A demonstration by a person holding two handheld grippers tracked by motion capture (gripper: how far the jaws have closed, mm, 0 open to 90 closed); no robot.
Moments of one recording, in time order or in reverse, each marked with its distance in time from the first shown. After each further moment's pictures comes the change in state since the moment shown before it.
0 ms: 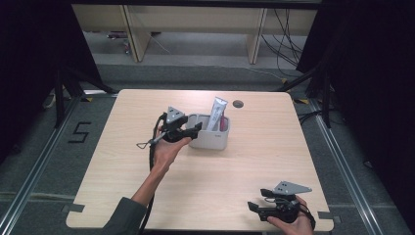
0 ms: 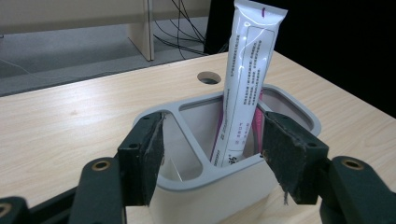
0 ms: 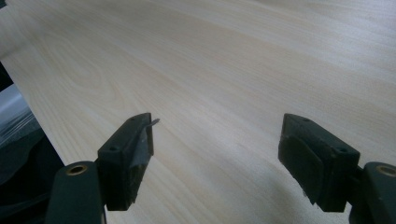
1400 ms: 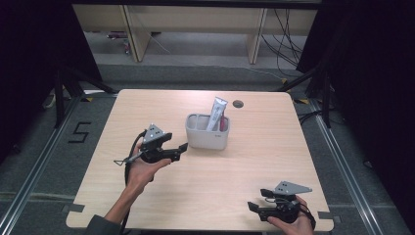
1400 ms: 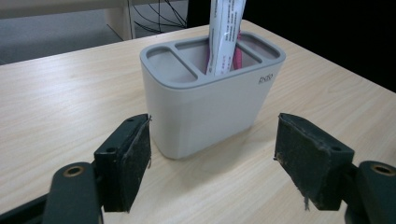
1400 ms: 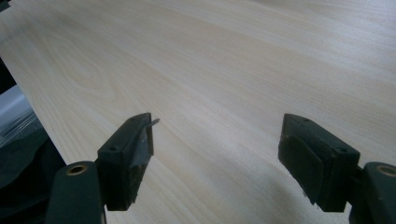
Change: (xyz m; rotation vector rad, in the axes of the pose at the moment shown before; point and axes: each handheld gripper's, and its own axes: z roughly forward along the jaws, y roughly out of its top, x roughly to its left) left arm 0.017 -0.038 -0.063 0.061 -0.083 0.050; right arm -0.001 -0.001 0.001 -0.016 0.017 -0.007
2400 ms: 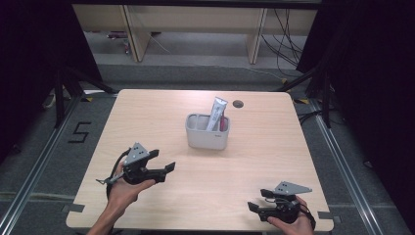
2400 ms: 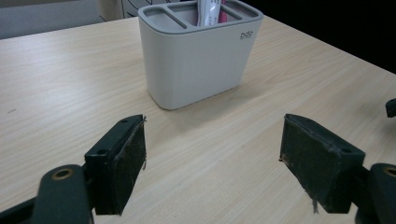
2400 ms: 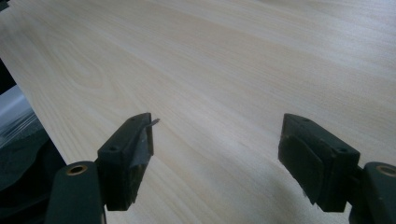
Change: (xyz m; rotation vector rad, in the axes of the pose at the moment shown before) left arm -0.004 -0.037 -0.051 0.017 -0.028 0.007; right arm -0.002 0.000 -0.001 0.008 -0.017 -0.031
